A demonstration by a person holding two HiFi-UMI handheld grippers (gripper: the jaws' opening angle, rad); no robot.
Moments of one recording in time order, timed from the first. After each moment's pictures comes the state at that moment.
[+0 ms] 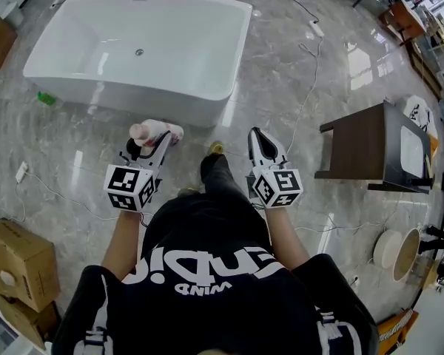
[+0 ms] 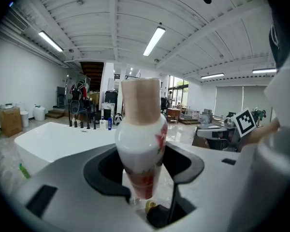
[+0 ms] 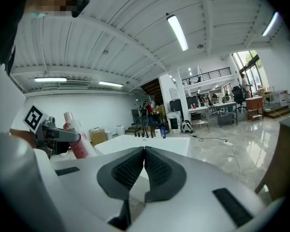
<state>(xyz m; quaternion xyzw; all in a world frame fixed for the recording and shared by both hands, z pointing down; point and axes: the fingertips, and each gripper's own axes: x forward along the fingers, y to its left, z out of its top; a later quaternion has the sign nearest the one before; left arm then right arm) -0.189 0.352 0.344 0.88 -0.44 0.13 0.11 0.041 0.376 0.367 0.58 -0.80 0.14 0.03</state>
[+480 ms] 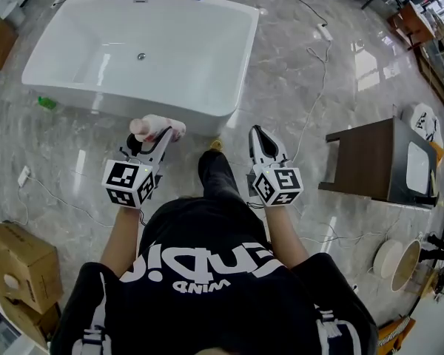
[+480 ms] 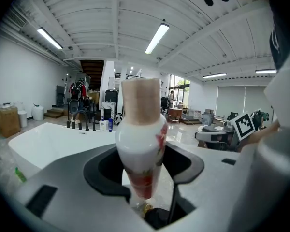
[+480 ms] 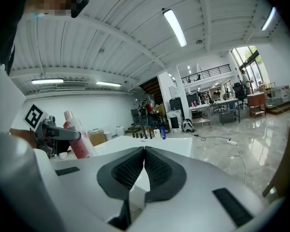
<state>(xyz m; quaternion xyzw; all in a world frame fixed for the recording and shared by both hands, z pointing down) -0.175 0.252 0.350 0.88 -0.43 0.13 0.12 0.053 0.277 0.383 0.58 -0.80 0.15 0.02</state>
